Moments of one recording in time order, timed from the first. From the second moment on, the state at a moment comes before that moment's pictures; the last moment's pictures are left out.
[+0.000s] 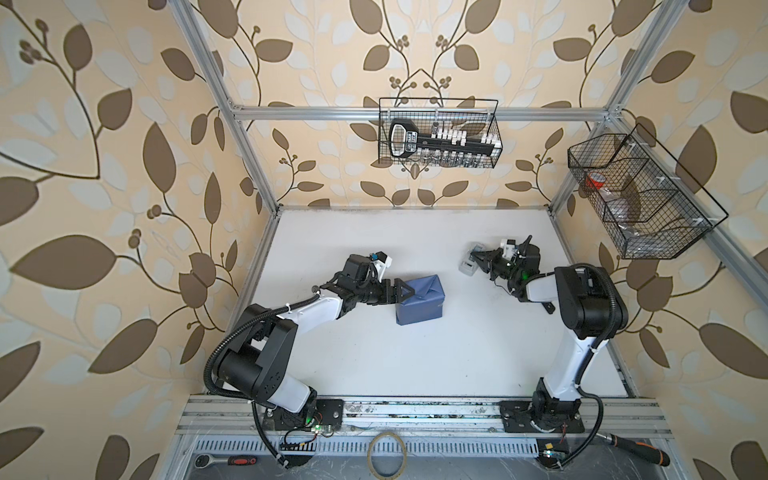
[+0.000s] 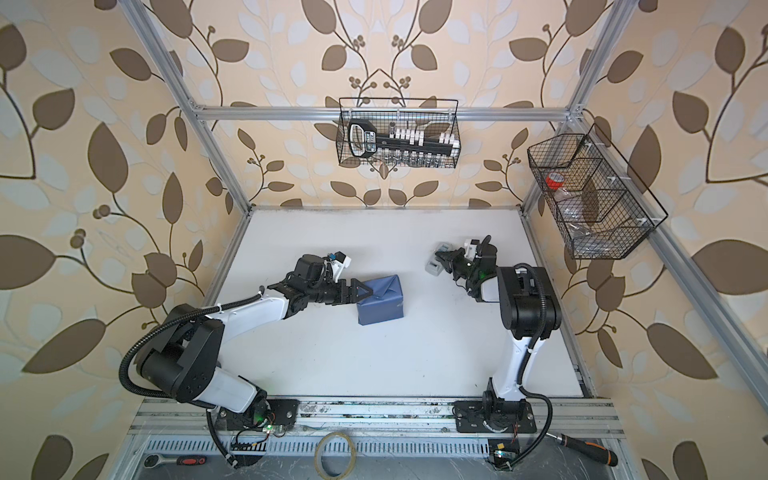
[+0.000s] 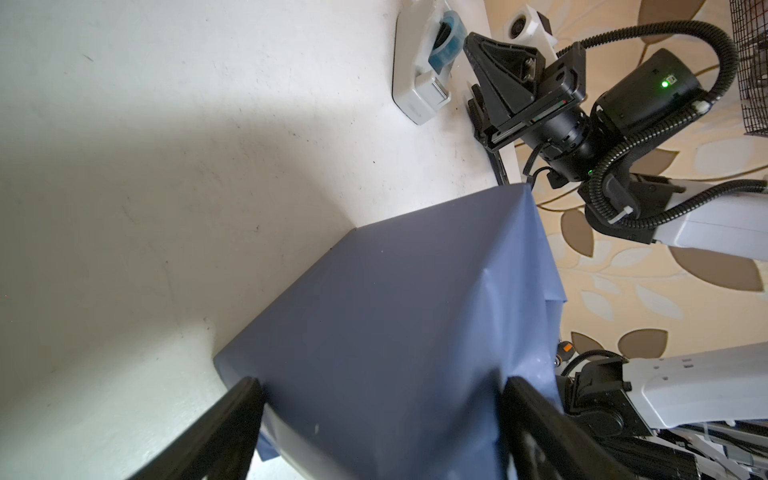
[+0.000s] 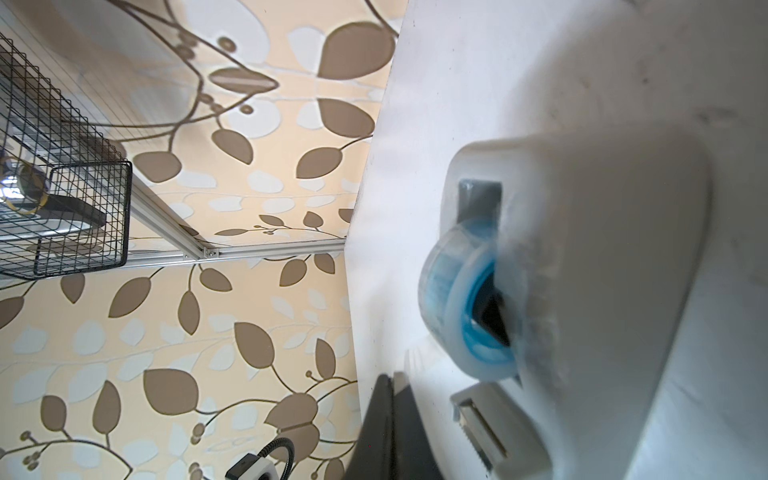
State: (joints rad) left arm -0.42 1.51 0.75 0.05 0.64 -0.56; right arm -0.04 1.95 0.81 0.77 -0.69 1.21
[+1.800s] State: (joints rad) left arm -0.42 1.52 0.75 0.06 0.65 -0.56; right arm 0.05 1.88 0.64 0.68 -0.49 1.02
